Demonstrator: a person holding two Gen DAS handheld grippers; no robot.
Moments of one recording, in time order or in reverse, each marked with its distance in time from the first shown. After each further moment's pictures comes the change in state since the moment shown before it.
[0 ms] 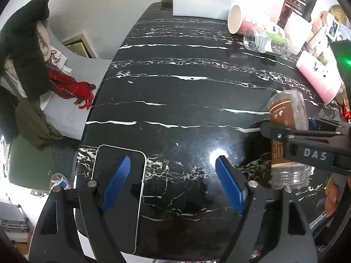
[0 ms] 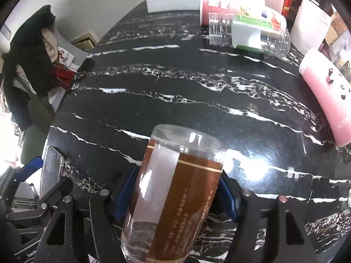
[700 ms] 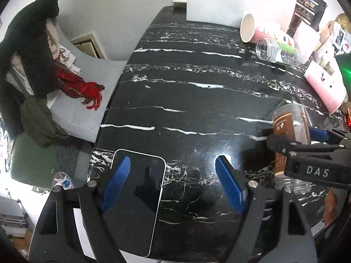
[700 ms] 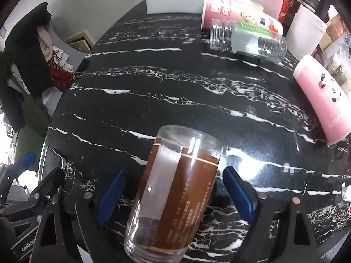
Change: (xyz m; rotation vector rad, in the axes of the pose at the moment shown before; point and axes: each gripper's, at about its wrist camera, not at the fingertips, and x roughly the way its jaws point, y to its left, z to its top) left arm -0.004 0.023 0.004 -0.041 -0.017 0.031; right arm -0.006 0.017 0.001 0.008 0.010 -0.072
